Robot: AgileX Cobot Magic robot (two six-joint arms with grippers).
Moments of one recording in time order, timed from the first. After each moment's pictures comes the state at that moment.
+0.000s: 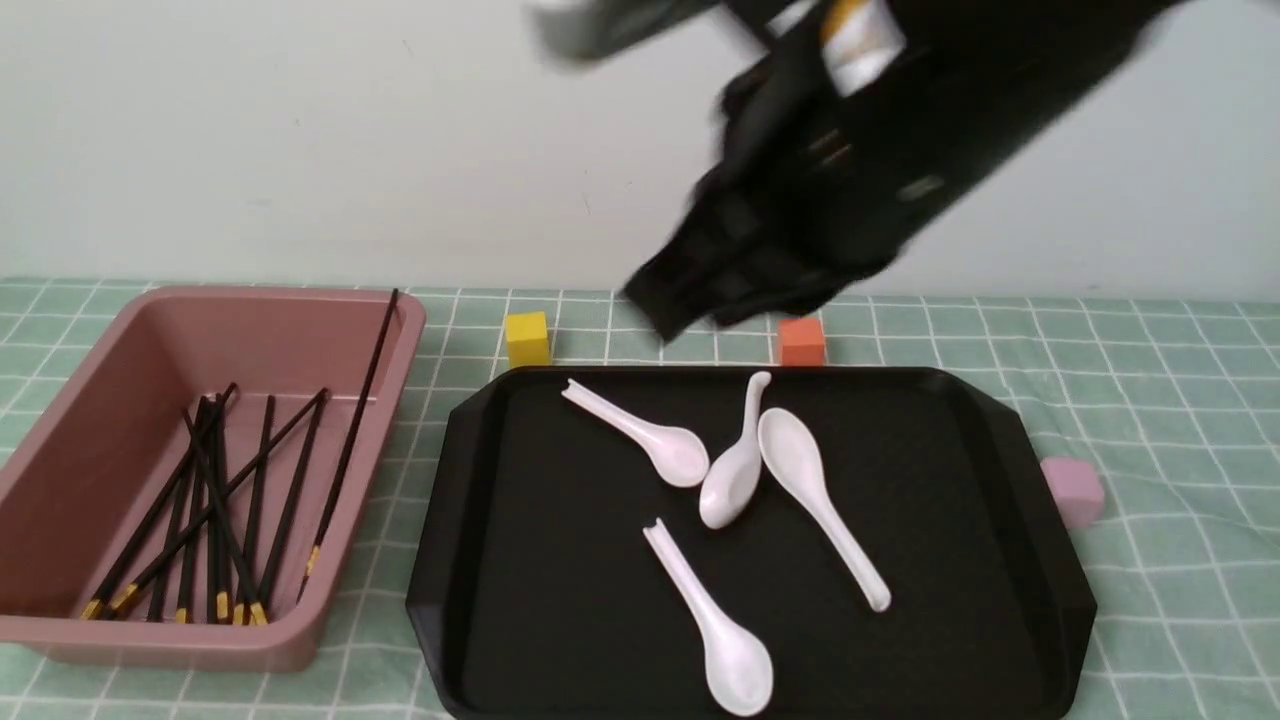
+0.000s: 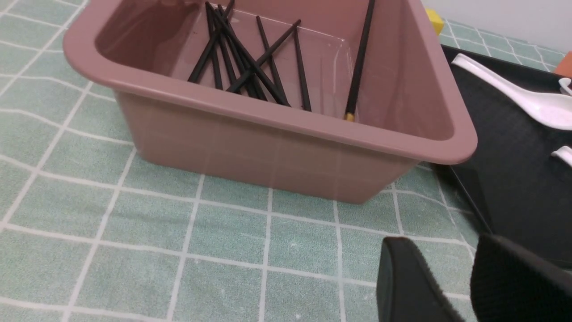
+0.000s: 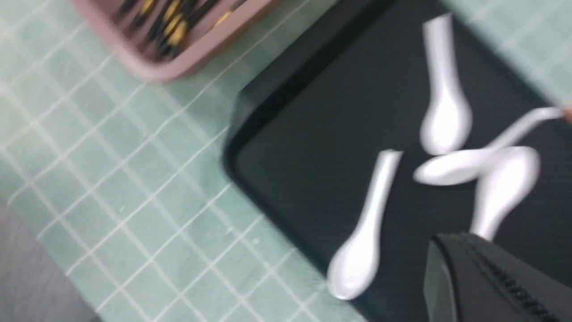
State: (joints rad) right arm 0.85 1.52 -1.80 -0.09 1.25 0.14; left arm -0.12 -0.01 0.03 0.02 0.39 -0.33
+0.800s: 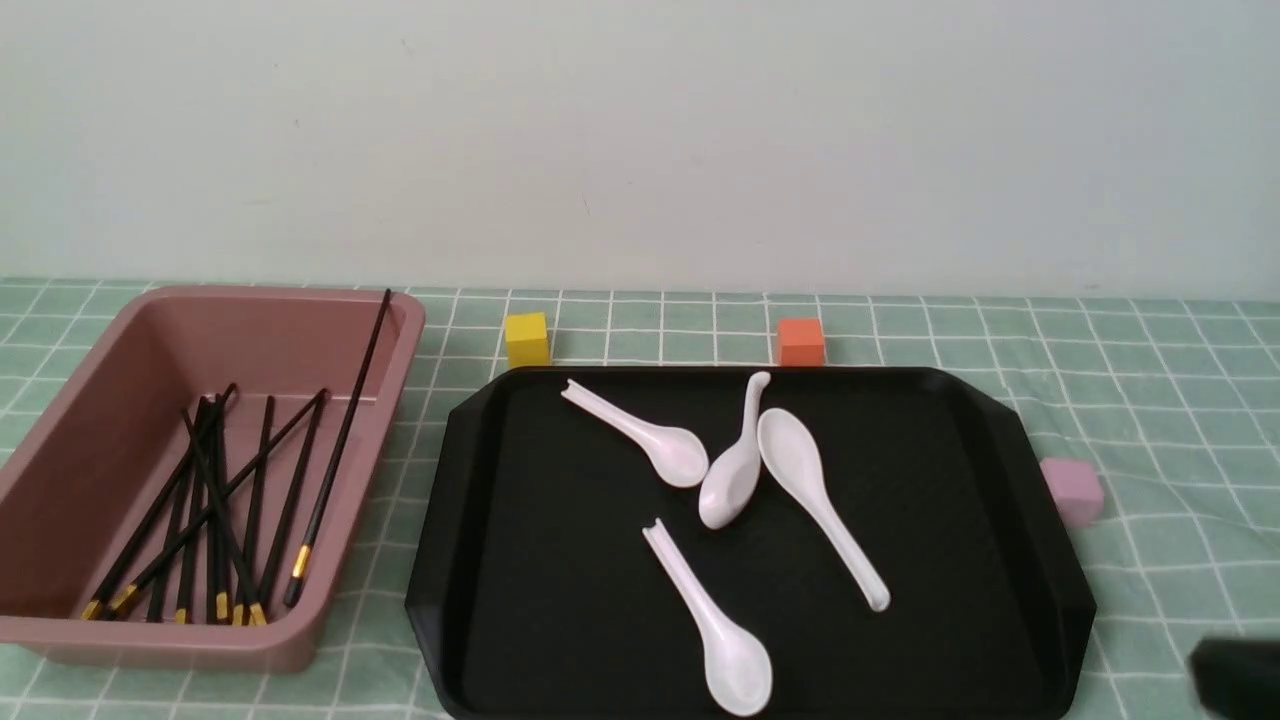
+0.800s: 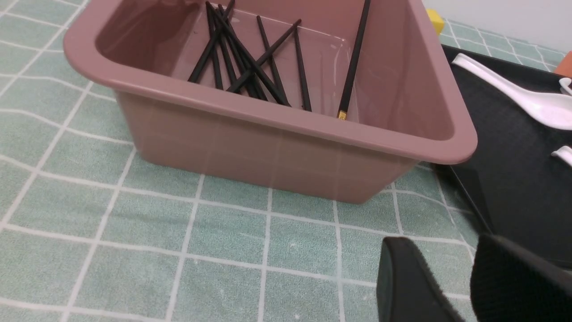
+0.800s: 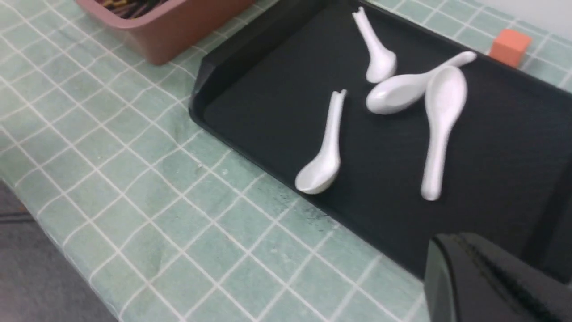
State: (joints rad) right arm 0.85 0.51 -0.56 -0.17 0.66 0.29; left arm -0.12 -0.01 0.03 0.02 0.39 -0.33
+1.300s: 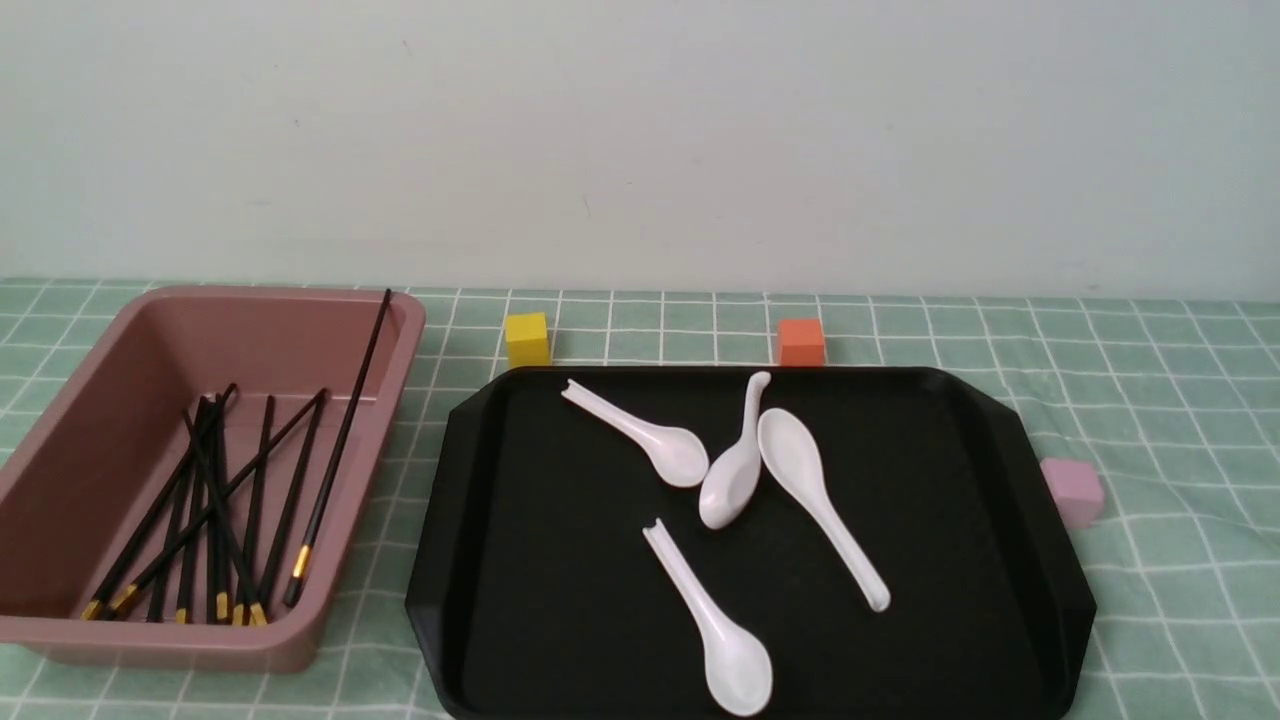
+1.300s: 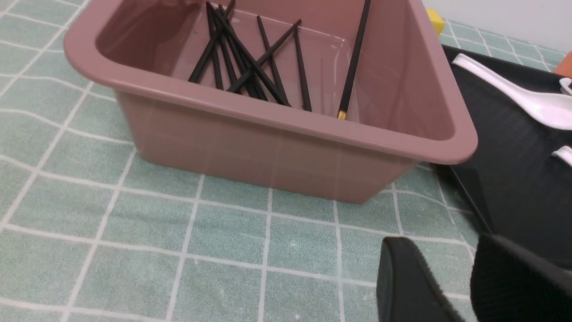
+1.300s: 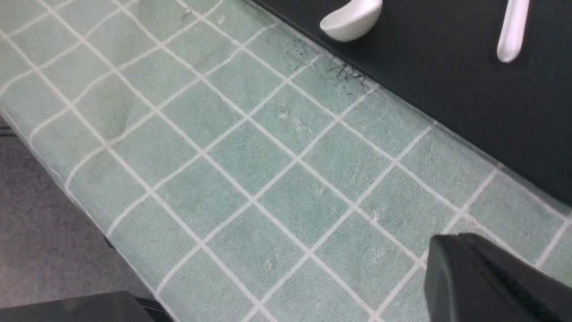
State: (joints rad) right arm 0.85 0.47 -0.15 -0.21 0.40 0.32; left arm -0.12 -0.01 0.03 0.02 0.39 -0.33
